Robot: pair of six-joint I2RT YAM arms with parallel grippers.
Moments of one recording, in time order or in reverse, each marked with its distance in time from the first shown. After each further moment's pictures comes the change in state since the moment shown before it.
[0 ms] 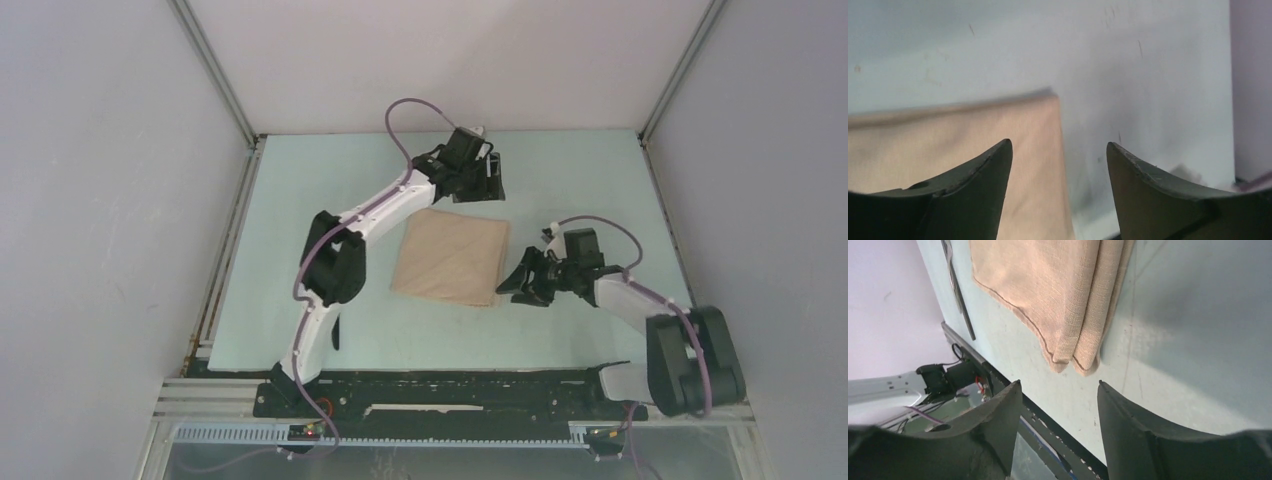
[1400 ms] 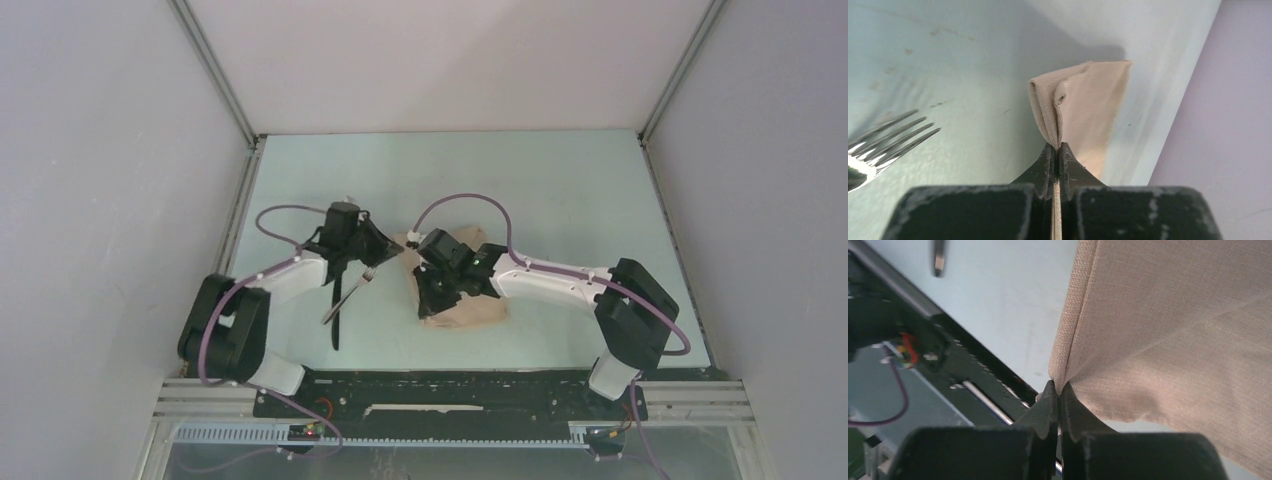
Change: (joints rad) left arm 0.332 -0.778 -1.420 0.657 0.195 -0.465; right arm 0.797 0.286 0.634 -0.426 0.563 -0.090
